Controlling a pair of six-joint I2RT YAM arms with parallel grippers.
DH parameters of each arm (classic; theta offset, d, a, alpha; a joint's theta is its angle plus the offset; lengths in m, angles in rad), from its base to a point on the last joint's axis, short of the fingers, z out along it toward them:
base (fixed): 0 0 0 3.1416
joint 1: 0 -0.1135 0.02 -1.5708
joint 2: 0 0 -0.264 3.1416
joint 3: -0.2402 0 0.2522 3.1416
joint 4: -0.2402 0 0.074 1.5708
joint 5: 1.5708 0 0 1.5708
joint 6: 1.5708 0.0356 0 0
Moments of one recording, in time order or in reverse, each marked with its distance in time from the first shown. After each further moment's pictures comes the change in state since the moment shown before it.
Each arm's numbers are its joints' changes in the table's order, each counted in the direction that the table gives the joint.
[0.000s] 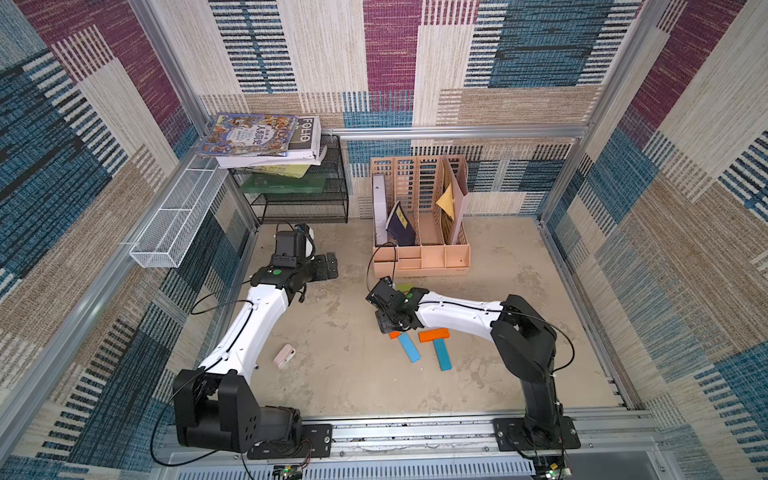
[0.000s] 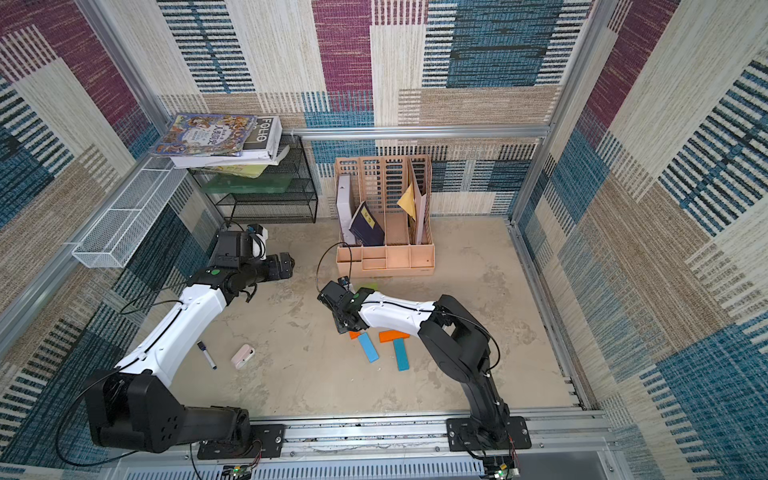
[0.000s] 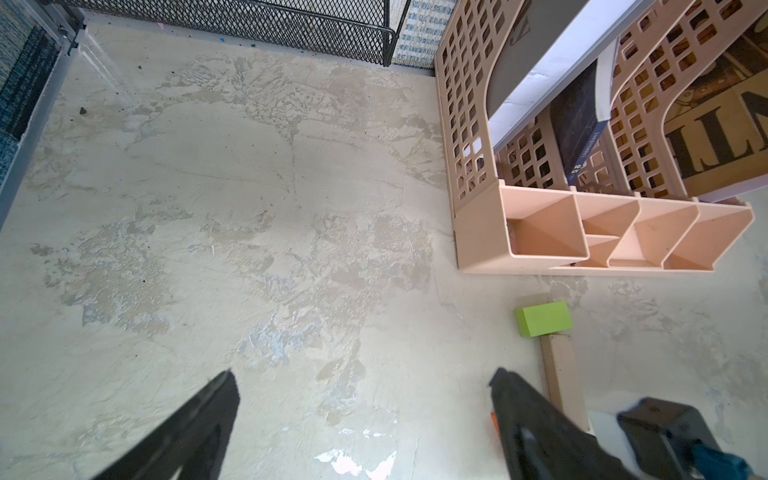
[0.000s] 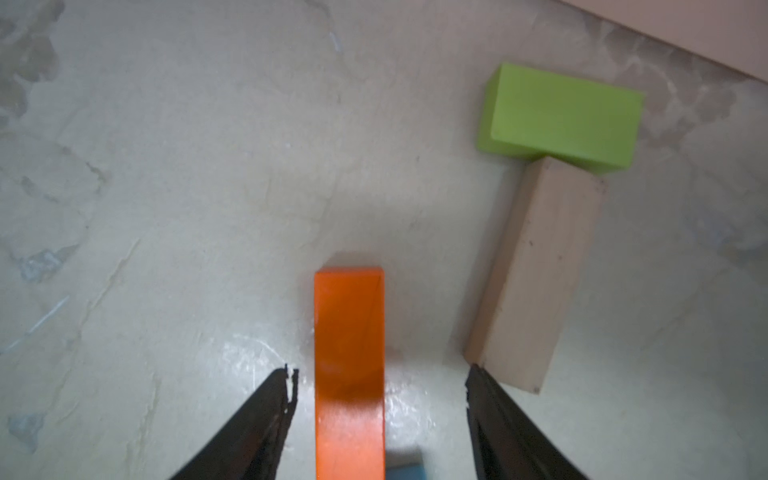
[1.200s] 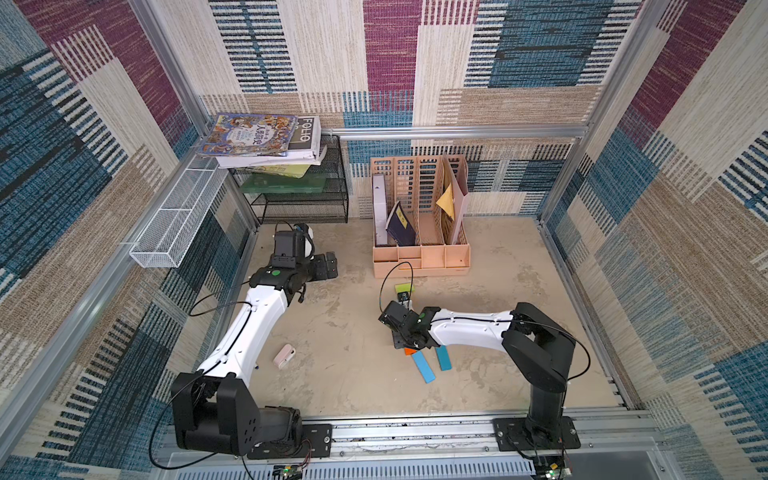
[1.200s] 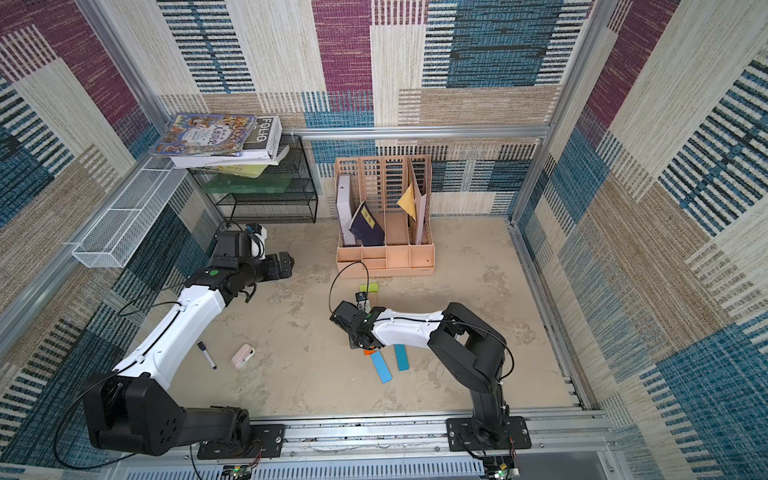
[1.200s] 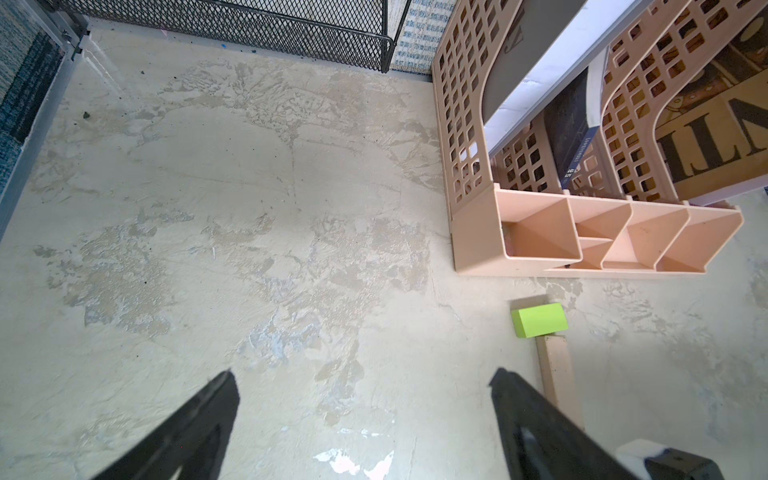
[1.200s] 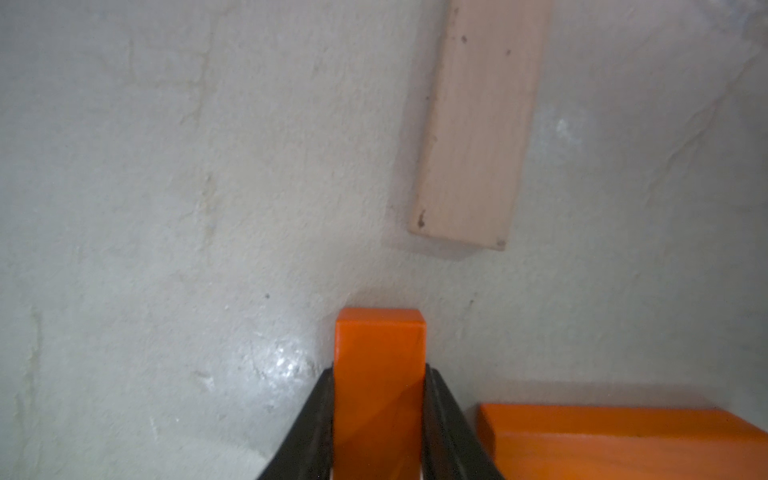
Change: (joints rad) left arm 0.000 0.013 0.000 0.000 0.001 -0.003; right arm -0.037 0.154 0.330 0.119 0.026 0.217
